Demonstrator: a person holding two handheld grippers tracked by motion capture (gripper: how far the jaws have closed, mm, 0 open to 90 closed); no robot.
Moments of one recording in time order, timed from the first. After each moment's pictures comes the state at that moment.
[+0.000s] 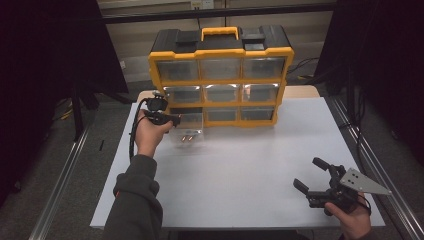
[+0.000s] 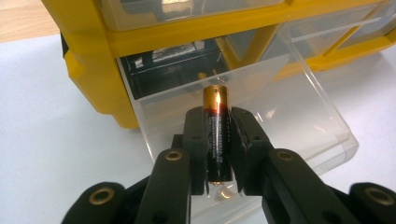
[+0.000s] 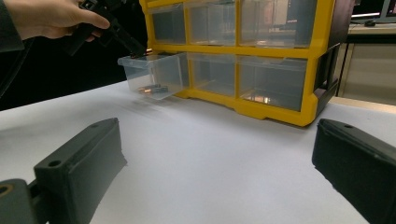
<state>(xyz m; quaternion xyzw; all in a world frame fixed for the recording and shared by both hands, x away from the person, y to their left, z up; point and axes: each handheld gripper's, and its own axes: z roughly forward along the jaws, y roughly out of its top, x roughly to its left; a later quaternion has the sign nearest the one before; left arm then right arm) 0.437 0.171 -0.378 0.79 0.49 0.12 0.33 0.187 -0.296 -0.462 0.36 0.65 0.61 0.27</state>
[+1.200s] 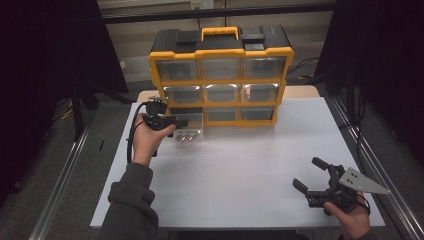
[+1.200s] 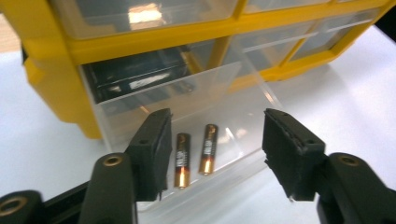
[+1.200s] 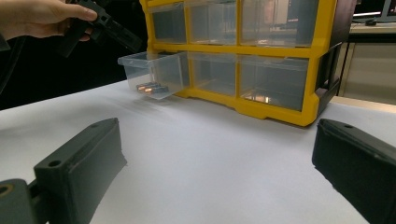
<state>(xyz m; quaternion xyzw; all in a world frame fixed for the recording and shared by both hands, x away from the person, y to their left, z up) 0.415 0.172 -0.375 0.79 0.46 0.10 0.41 0.187 -0.294 -0.462 0.36 0.65 0.61 0.27</state>
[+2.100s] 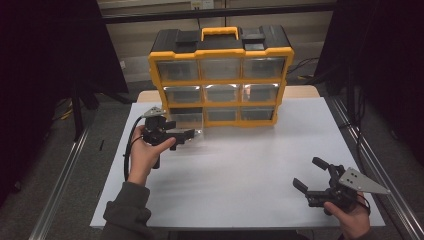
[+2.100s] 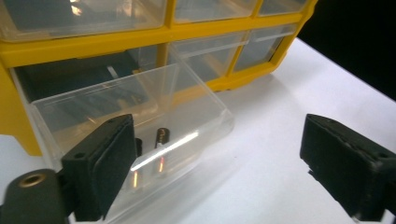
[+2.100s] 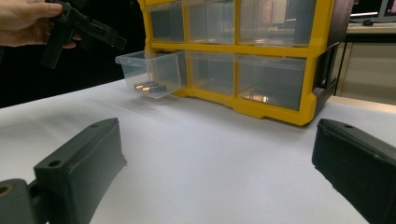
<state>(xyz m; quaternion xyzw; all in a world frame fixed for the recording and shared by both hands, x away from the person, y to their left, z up) 0.375 0.177 -0.390 0.77 0.39 0.10 0.50 0.188 -0.294 -0.462 0.36 0.65 0.60 0.28</state>
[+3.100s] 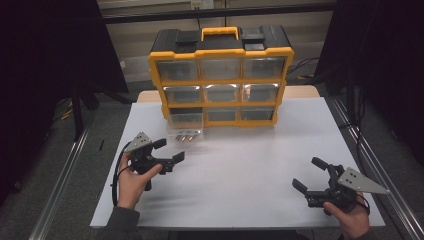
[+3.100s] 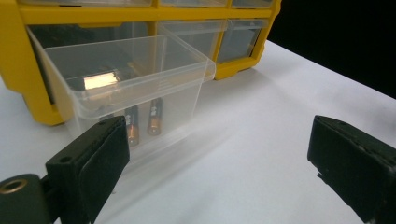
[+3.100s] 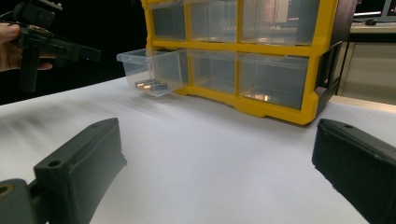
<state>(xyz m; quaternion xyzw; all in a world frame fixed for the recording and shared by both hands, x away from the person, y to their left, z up) 0.322 0.217 -0.430 0.75 0.35 0.13 0.55 0.189 -0.294 -0.462 0.36 0.66 0.60 0.28</state>
